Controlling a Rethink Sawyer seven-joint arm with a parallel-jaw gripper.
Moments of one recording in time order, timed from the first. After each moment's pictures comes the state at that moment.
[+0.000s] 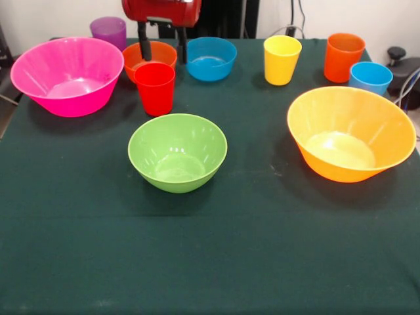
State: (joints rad) arm -0.58 -0.75 0.29 1.70 -0.32 0.69 1.84
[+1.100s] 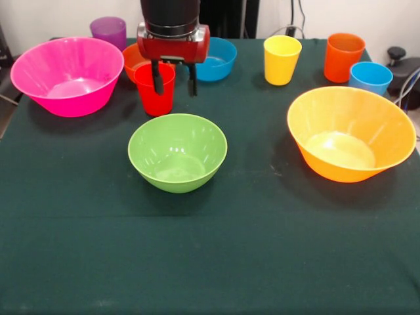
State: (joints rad) arm -0.58 -0.63 0.29 1.70 -0.38 0.54 1.84
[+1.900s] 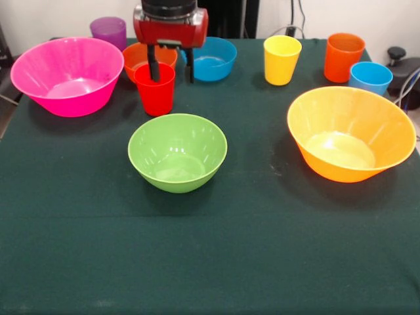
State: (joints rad) arm -0.58 -0.72 0.29 1.74 -0.37 0.55 1.84
